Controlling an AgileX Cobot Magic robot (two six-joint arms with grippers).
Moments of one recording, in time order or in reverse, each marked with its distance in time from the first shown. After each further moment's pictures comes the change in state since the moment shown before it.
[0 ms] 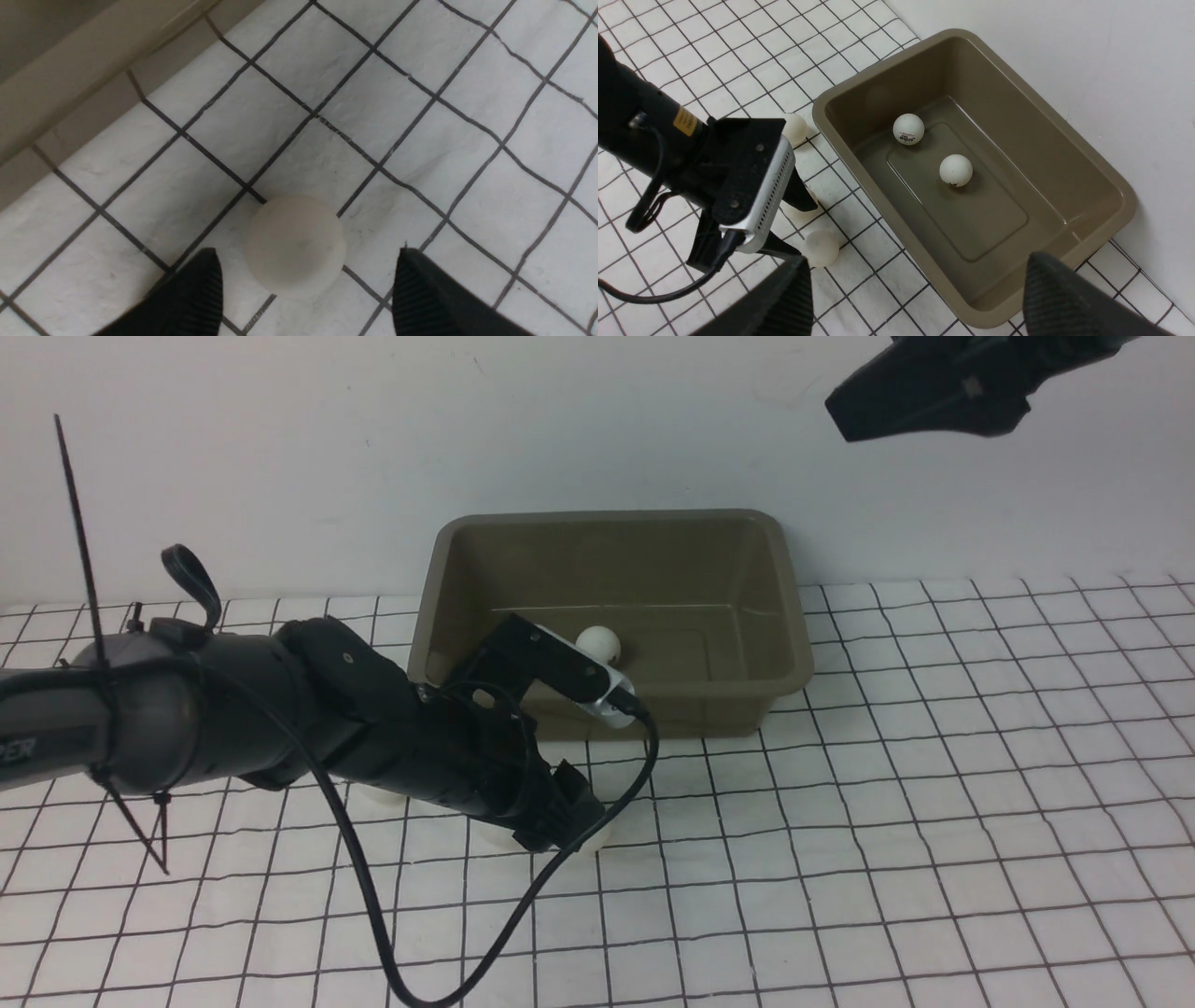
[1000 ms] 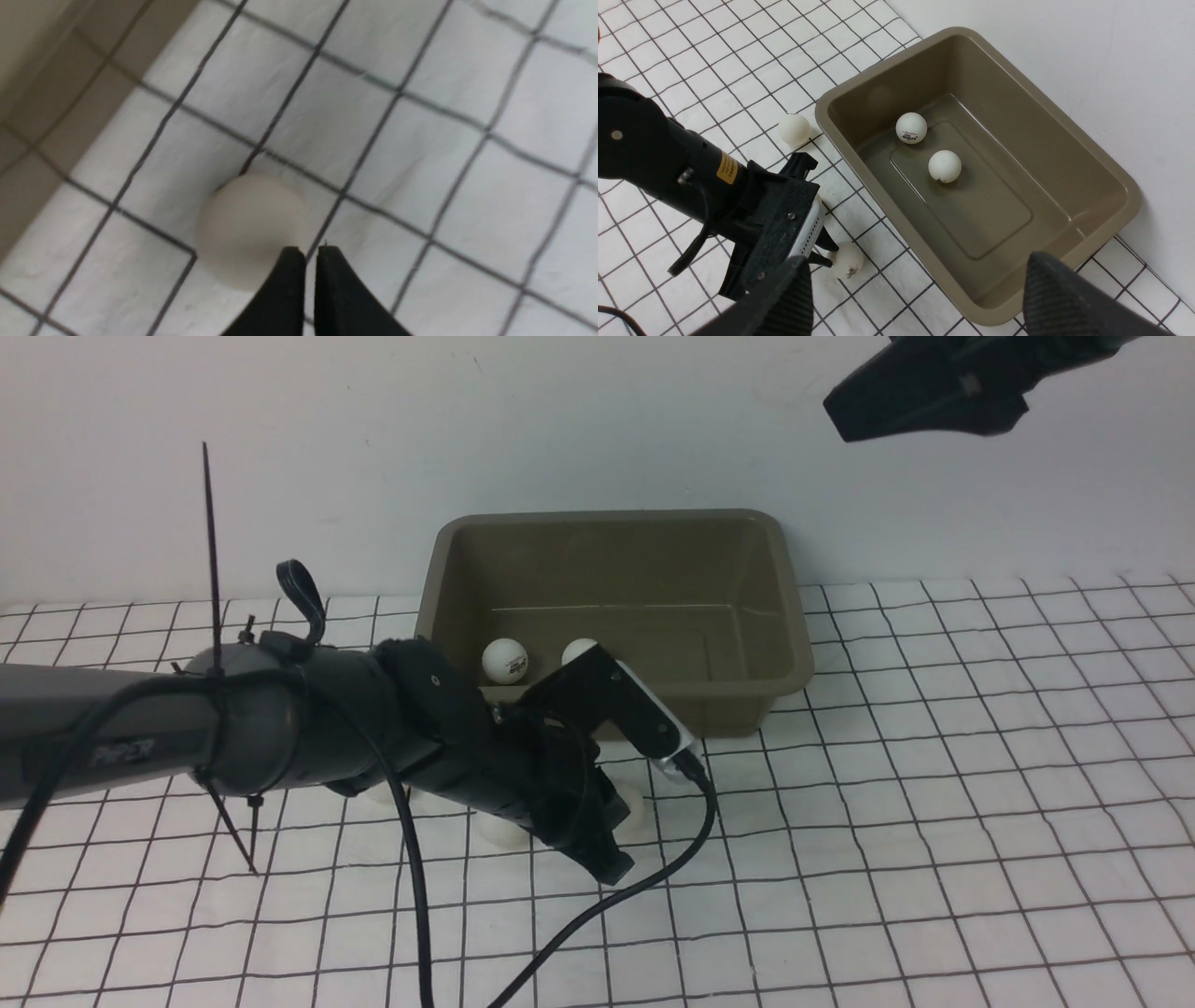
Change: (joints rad) right arm 0.000 0.000 0.000 0.002 0.002 0.018; left arm -0.090 0.090 -0.068 0.052 -0.048 0.130
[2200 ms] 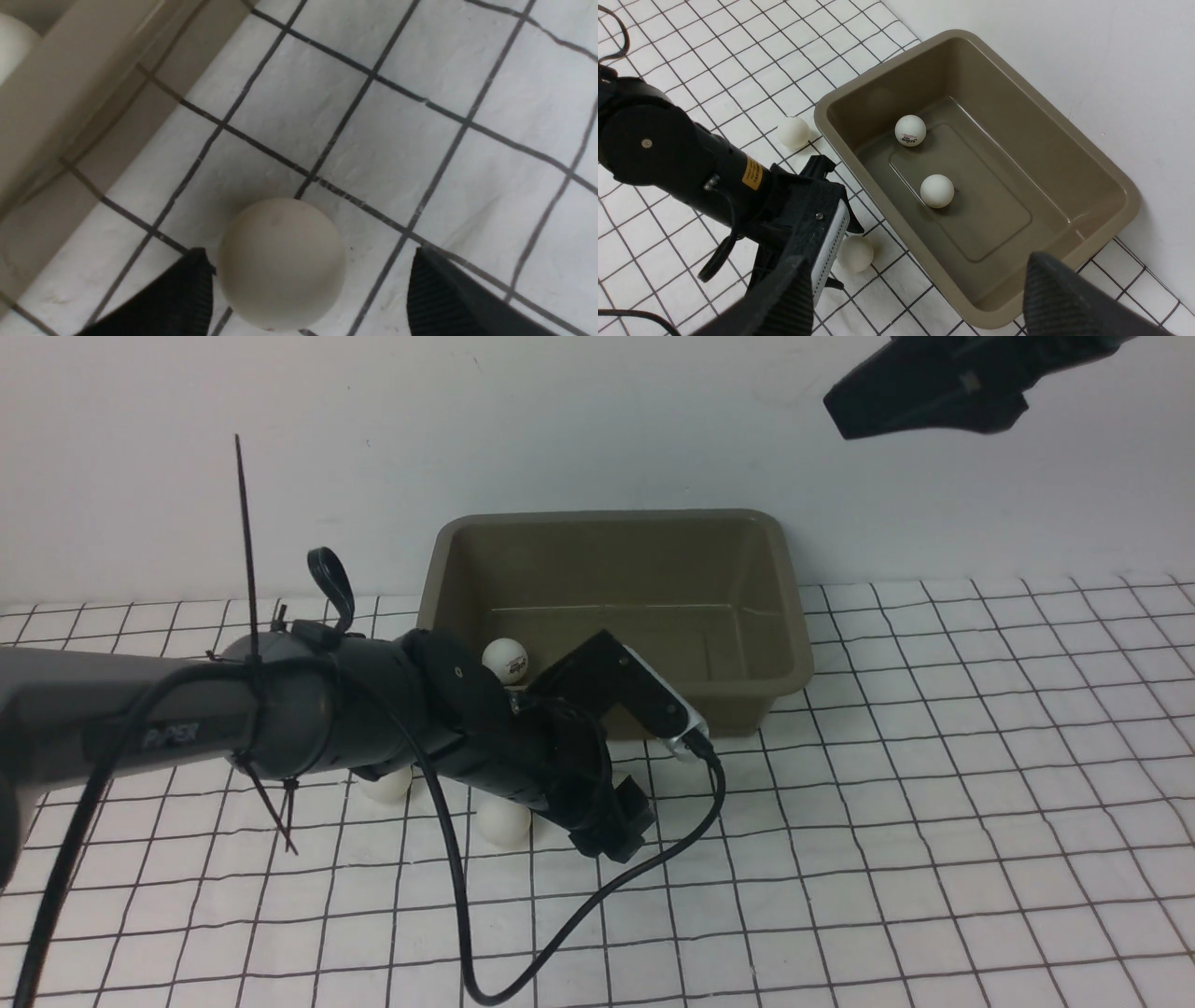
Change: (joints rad) right arm 0.000 0.000 0.000 0.001 -0.002 0.000; left arm -0.001 0.081 -0.068 0.057 -0.045 -0.089
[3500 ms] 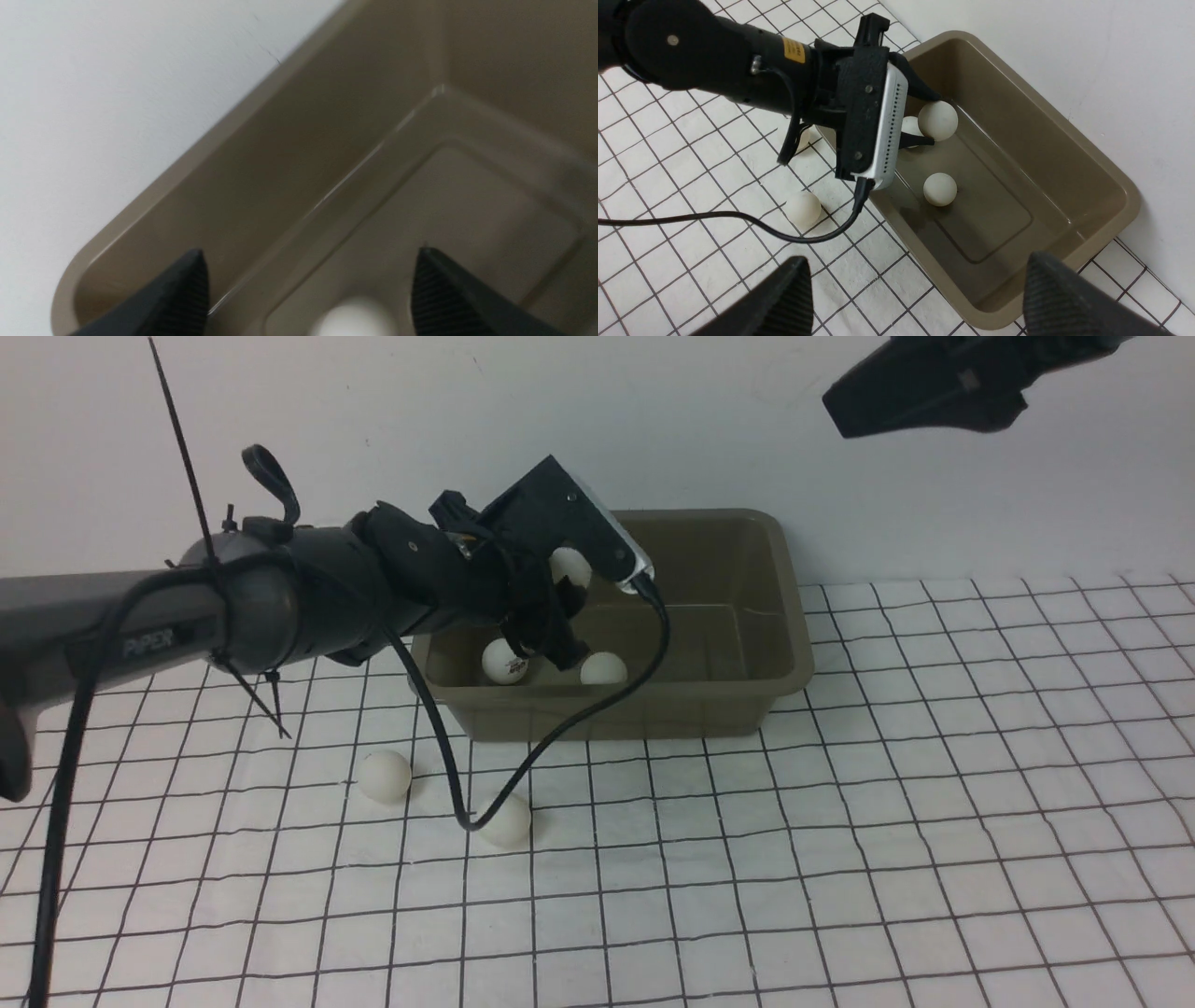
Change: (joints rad) right arm 0.000 0.000 0.000 0.001 0.000 0.004; left arm 0.117 0.002 -0.243 -0.214 -0.252 0.296
